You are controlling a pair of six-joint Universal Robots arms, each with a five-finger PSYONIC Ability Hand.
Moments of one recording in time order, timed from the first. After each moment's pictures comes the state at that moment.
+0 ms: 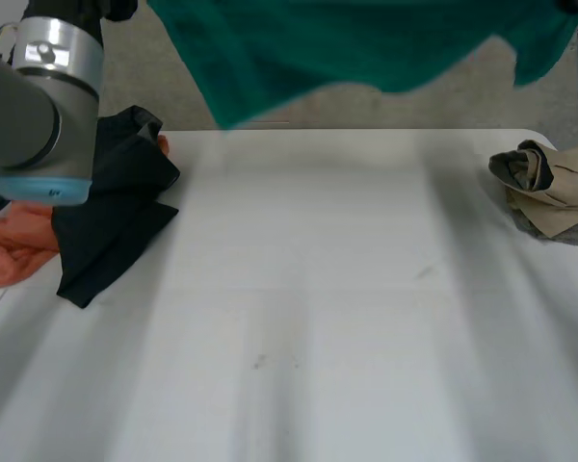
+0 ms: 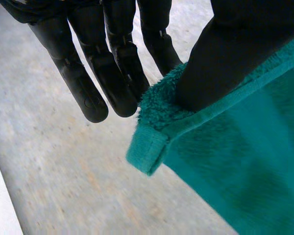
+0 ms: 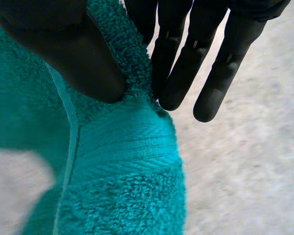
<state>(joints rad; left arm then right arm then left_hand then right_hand) 4.36 -1.96 -1.12 3.70 -1.54 3.43 1.80 -1.20 1.07 -0.39 1.56 2.48 1.15 1.20 1.19 1.20 1.00 1.09 1.17 1.19 1.20 1.01</state>
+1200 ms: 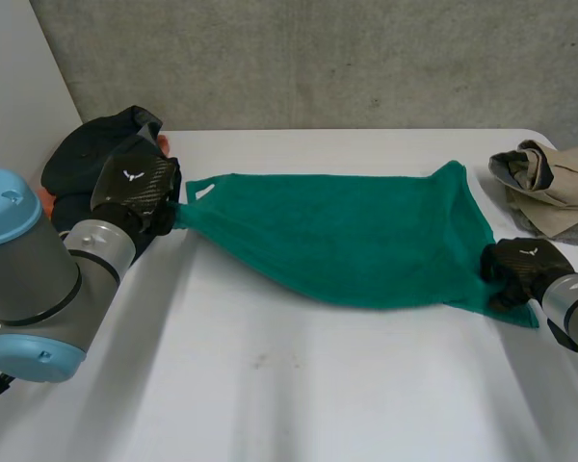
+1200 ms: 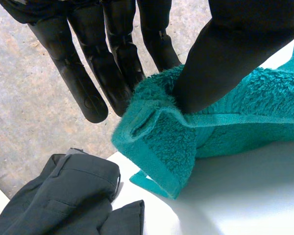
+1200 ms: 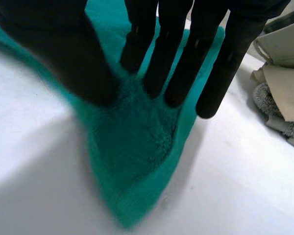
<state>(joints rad) 4.36 -1.89 -1.65 3.51 -1.54 3.40 1.56 -1.07 1.70 -0.16 1.27 2.73 1.15 1.20 1.19 1.20 1.00 1.01 1.01 1.00 1.00 0.82</state>
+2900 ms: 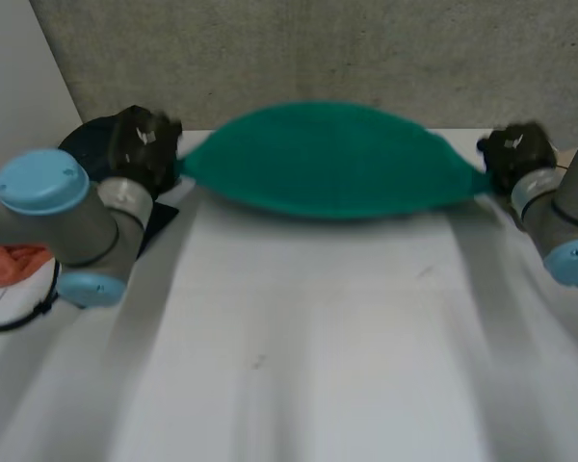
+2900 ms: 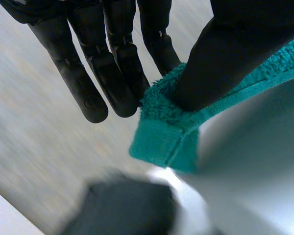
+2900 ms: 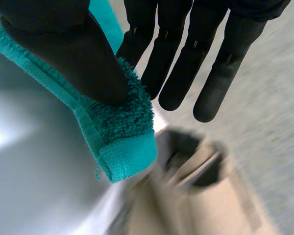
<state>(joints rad) 4.38 -2.23 -1.30 3.62 -1.53 3.57 1.73 -0.83 1.07 -0.13 1.49 2.54 1.15 1.20 1.20 1.20 1.00 1.13 1.18 1.19 1.20 1.01</state>
